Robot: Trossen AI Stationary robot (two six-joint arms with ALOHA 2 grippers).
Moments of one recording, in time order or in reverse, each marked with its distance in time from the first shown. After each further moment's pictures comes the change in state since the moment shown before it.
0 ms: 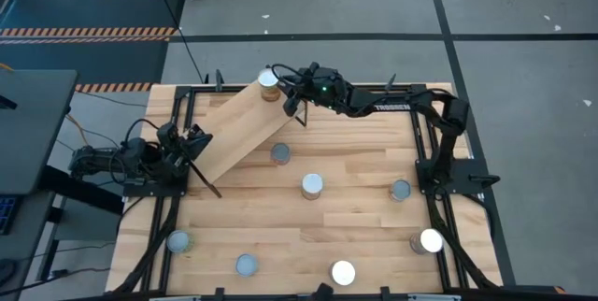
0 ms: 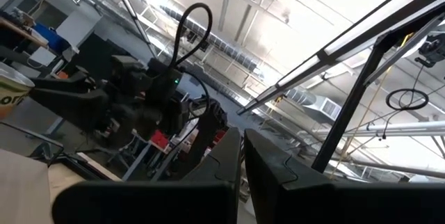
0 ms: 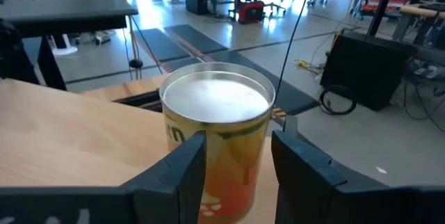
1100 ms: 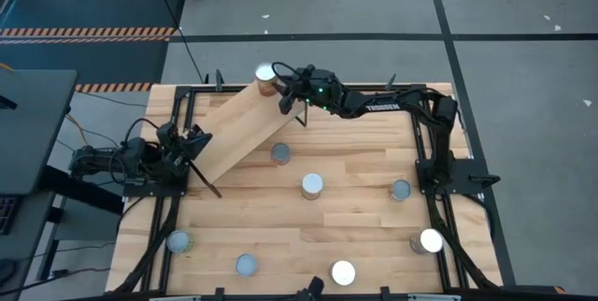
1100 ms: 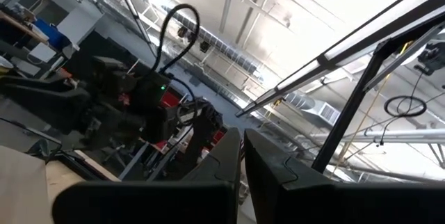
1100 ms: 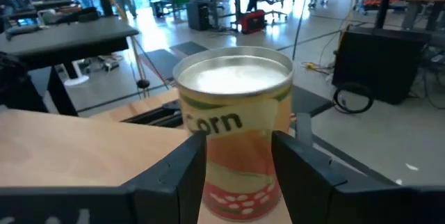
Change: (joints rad) left arm 0.000 0.000 0.000 0.006 -0.010 -0.026; right arm -0.020 0.097 0.009 0.151 -0.036 0.107
